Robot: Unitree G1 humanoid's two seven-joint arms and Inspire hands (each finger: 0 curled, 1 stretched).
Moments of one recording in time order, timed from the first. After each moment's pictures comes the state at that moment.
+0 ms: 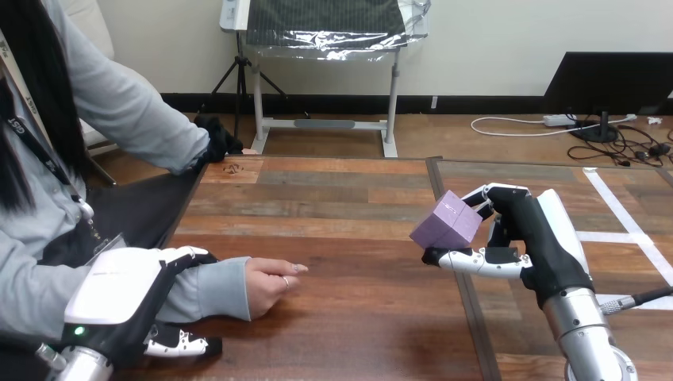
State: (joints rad) left arm -0.09 0.61 -0.16 0.65 0.87 -0.55 0.48; right arm -0.21 -0.35 0.07 0.57 -0.24 -0.47 -0.13
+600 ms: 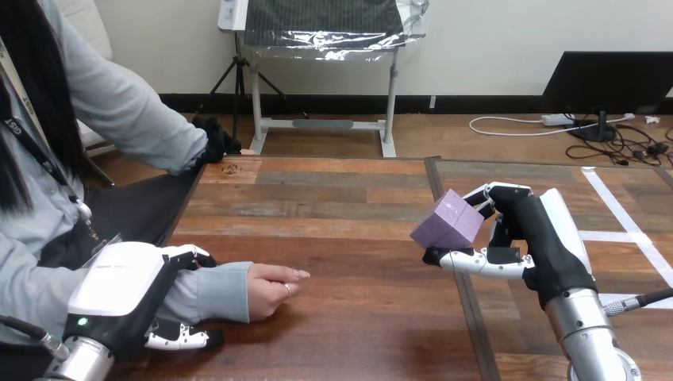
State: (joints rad) left arm -0.18 0.62 -0.22 0.79 0.86 -0.59 0.52; right arm -0.18 -0.35 0.07 0.51 -0.24 -0.45 -0.12
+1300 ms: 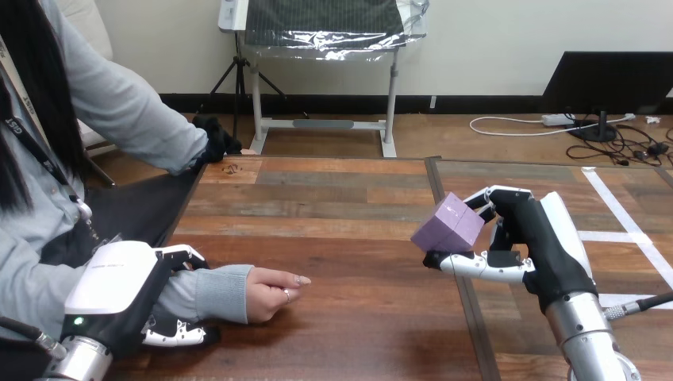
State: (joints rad) left arm -0.21 0.61 -0.24 0.87 0.81 -0.62 0.54; right arm -0.16 -0.35 0.07 0.49 -0.25 -0.43 -0.12
